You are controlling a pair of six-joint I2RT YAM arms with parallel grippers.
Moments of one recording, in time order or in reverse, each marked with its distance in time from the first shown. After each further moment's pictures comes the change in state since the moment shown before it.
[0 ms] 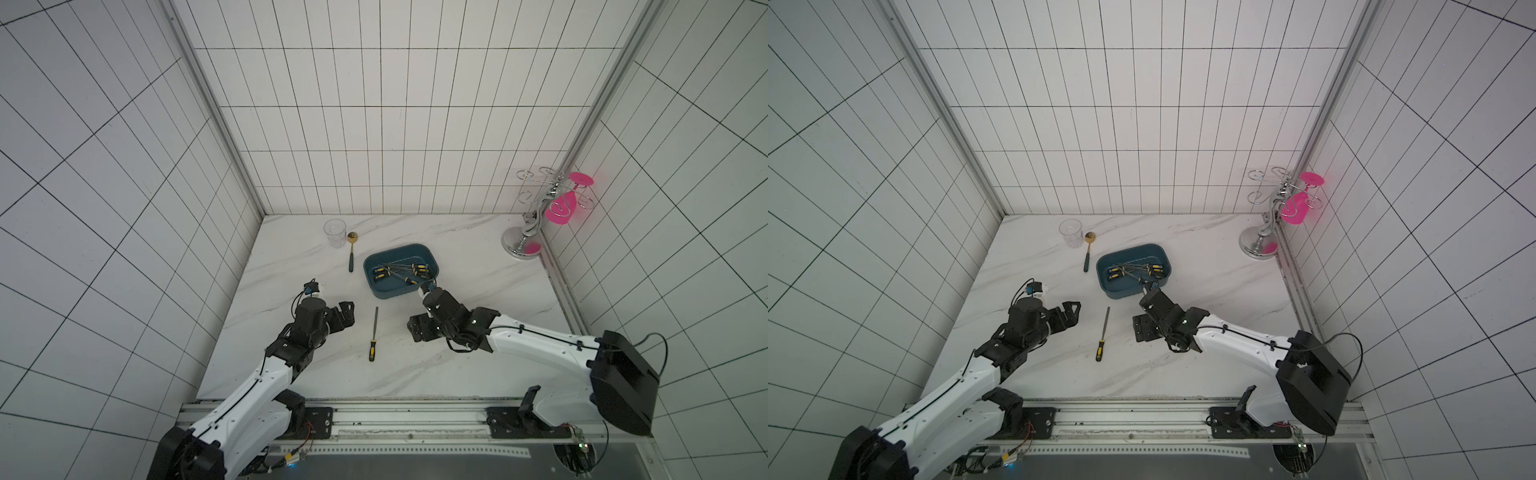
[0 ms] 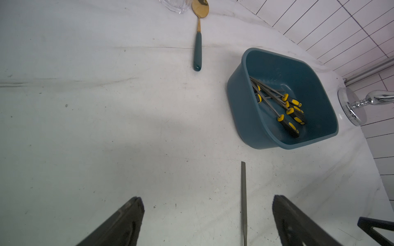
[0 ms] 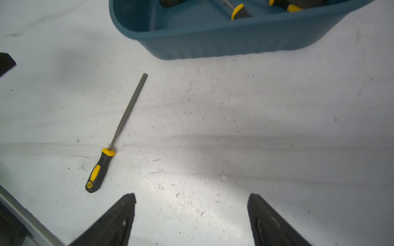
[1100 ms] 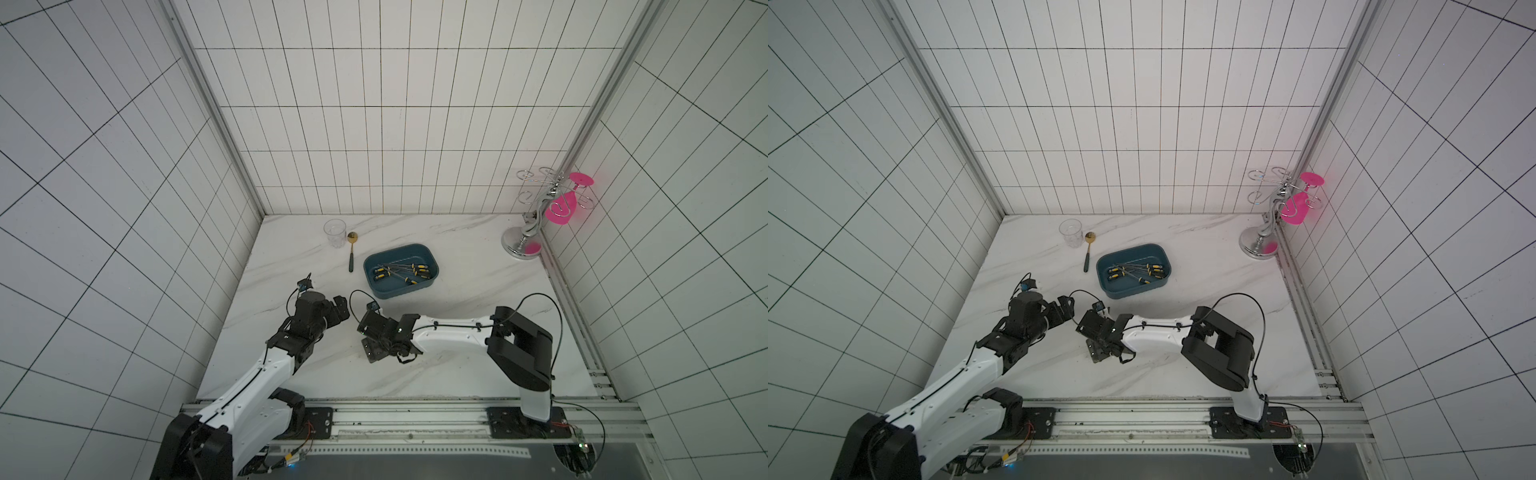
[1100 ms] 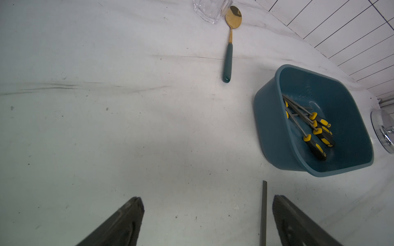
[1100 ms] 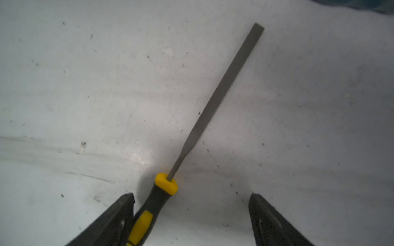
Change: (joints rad) left arm 0.046 0.060 0.038 -0.021 -0.064 -0.032; right arm 0.255 0.523 0.434 -0.137 0.102 0.057
